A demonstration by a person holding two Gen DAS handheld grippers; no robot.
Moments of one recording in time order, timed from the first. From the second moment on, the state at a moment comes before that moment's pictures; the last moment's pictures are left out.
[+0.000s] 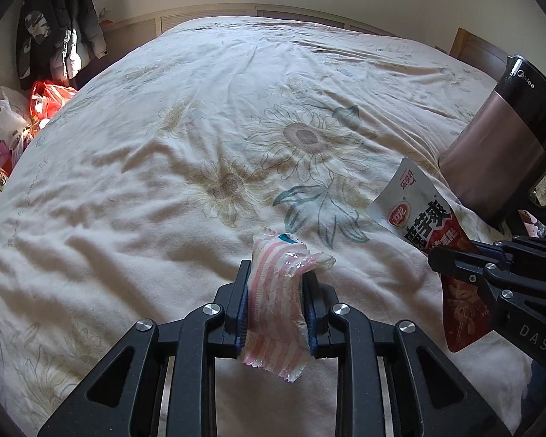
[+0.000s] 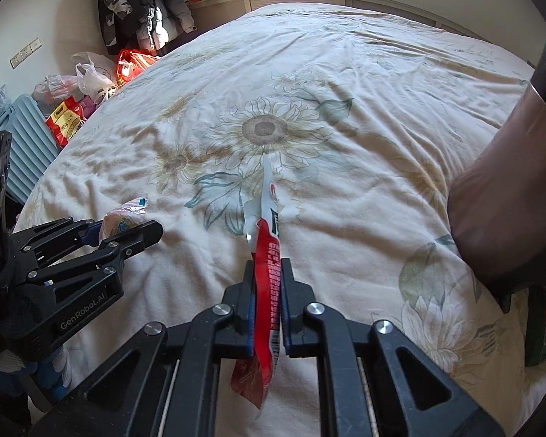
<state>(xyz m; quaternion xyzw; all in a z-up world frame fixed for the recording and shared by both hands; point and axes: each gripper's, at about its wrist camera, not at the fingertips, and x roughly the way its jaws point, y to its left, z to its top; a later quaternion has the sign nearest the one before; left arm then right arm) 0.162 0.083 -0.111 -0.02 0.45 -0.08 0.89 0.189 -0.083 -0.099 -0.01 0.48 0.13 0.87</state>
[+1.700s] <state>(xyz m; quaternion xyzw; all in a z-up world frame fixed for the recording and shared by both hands) 0.002 -0.089 -0.060 0.08 0.45 -0.15 0.88 -0.013 -0.289 -0.063 0.15 0.41 0.03 0.90</state>
